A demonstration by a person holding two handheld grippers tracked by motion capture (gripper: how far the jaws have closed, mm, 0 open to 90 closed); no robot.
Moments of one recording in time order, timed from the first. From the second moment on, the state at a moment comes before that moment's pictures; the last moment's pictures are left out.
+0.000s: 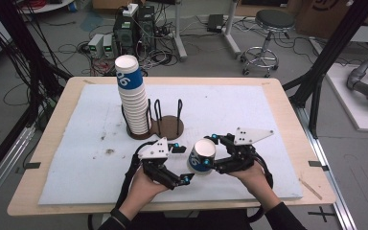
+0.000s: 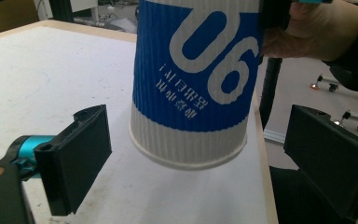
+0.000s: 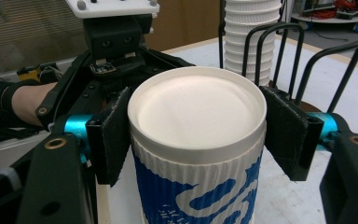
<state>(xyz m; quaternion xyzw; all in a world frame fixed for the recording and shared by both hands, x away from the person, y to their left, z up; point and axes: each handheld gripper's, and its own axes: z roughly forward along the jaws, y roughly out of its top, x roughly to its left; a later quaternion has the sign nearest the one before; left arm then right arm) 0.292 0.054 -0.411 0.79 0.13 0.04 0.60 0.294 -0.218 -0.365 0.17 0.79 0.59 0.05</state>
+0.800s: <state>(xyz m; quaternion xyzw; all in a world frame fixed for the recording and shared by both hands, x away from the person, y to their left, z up) 0.295 0.037 -0.423 0.80 0.11 0.00 0.59 0.288 -0.202 -0.367 0.15 0.79 0.59 0.02</state>
